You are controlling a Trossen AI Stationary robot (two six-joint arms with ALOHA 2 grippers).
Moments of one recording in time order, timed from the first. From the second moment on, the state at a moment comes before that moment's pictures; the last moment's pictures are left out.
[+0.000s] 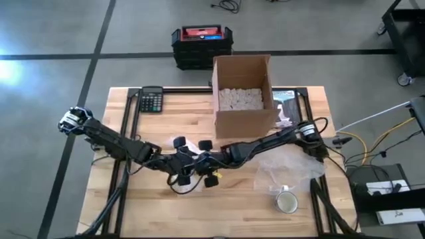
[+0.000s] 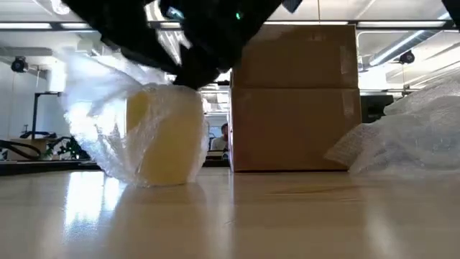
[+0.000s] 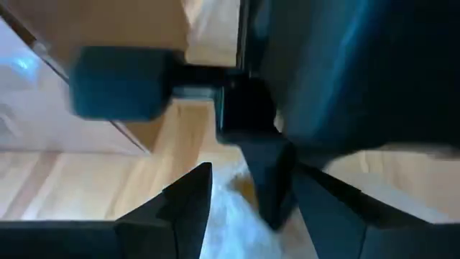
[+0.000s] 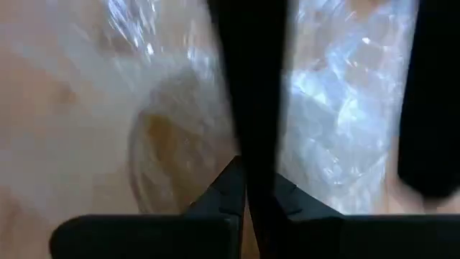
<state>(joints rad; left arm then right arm) -0.39 1.34 0.84 -0.22 -0.51 -0.25 0.19 2.13 1.61 -0.40 0.19 -0.15</state>
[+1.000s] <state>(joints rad) -0.53 1.27 1.00 -0.88 -0.29 -0.72 0.17 2.13 1.62 -0.37 0.18 -0.13</state>
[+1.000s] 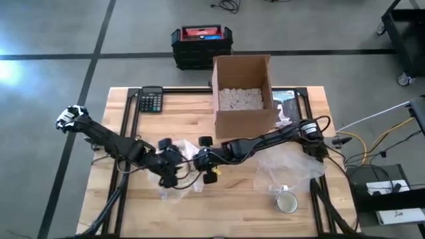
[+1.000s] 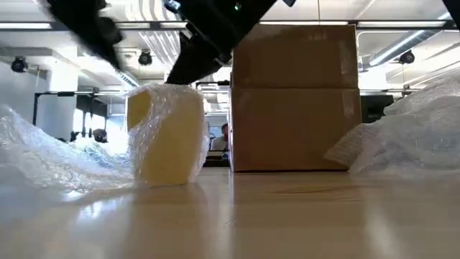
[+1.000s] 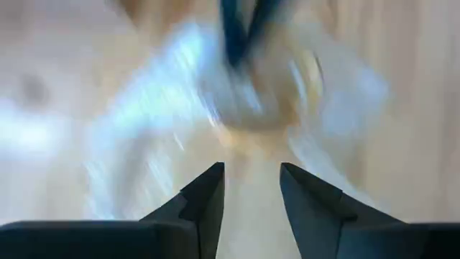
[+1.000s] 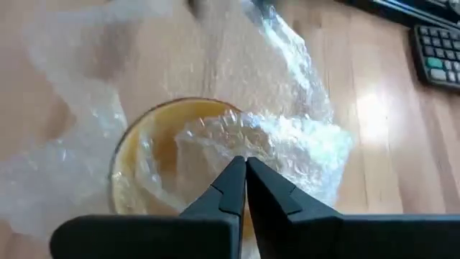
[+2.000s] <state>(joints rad) -0.78 1.26 0.52 -0.59 -0.21 -1.20 0.16 2.13 1.62 -0.36 0.18 -0.13</state>
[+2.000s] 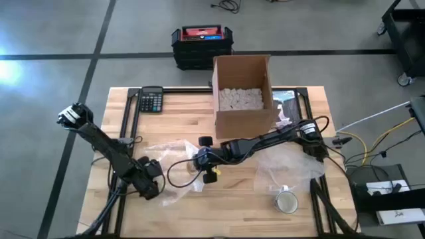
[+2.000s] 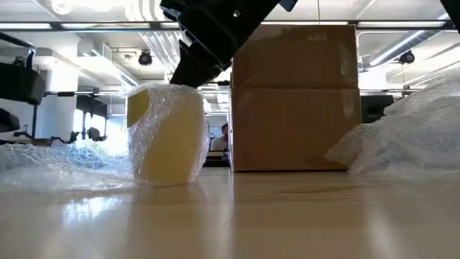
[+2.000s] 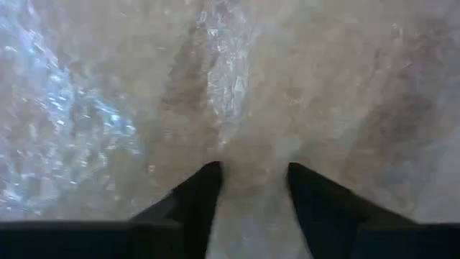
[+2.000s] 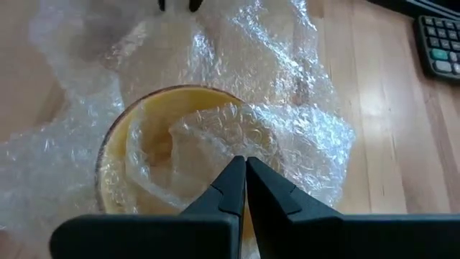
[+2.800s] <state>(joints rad) -0.61 1.27 0.89 -0.51 -0.78 -0.49 0.16 2.13 1.62 -0.36 0.18 -0.10</state>
